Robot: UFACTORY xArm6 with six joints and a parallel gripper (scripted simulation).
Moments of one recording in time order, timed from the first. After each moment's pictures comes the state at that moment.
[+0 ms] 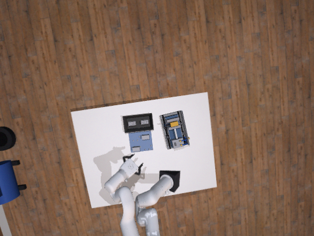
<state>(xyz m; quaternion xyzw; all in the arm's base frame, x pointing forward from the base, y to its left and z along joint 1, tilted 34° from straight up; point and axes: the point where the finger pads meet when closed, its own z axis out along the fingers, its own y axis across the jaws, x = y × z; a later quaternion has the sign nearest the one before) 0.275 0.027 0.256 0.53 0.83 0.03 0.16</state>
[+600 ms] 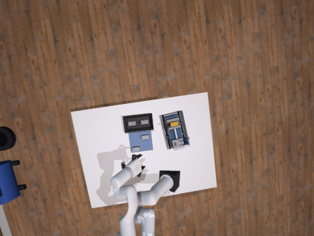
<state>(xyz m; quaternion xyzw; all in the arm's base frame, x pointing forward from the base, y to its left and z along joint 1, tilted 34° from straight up) 0.256 0.009 0.236 0.75 0.66 0.06 0.05</state>
